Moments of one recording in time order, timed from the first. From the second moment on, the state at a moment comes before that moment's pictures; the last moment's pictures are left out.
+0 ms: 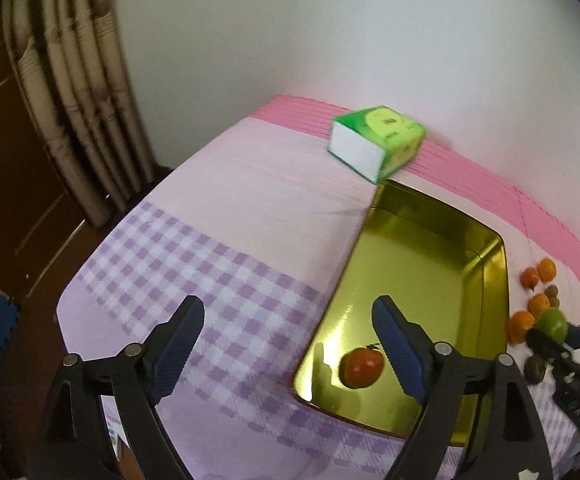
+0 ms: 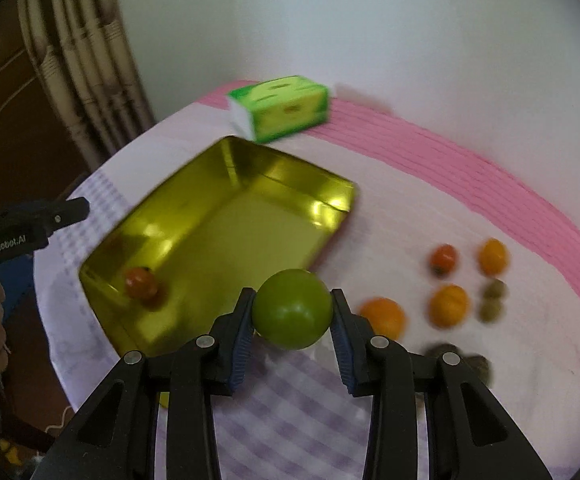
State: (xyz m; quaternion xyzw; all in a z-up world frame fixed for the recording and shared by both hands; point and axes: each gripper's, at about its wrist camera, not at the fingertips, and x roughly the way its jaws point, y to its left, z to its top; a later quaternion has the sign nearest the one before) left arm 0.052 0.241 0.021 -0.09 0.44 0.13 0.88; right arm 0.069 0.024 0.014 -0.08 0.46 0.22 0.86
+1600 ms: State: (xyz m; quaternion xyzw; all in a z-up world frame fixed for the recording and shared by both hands) left arm 0.061 0.244 0.005 -0.09 0.46 0.13 0.87; right arm 0.083 0.083 -0.032 -0.15 0.49 0.23 0.83
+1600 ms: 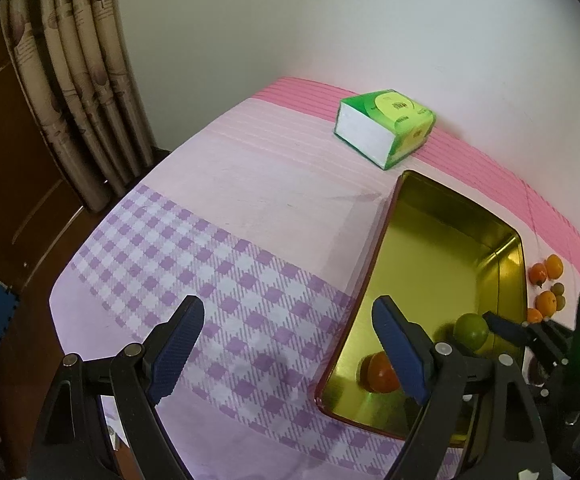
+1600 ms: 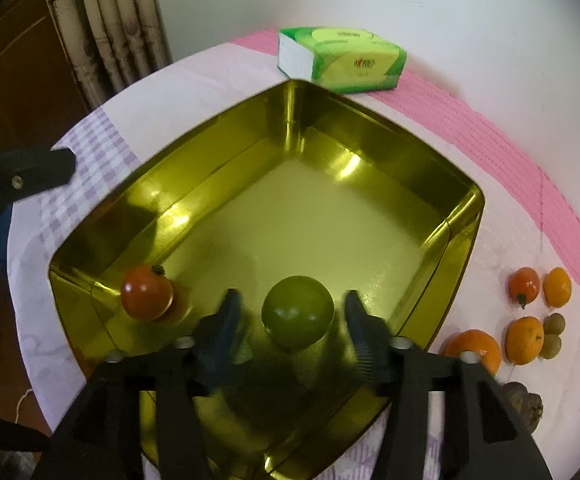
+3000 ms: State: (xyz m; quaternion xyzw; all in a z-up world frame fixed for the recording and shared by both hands) left arm 0.051 -0.015 -0.016 0.05 0.48 -0.15 0.86; right arm 0.084 -0.278 -0.058 0.01 0.46 -0.06 0.88
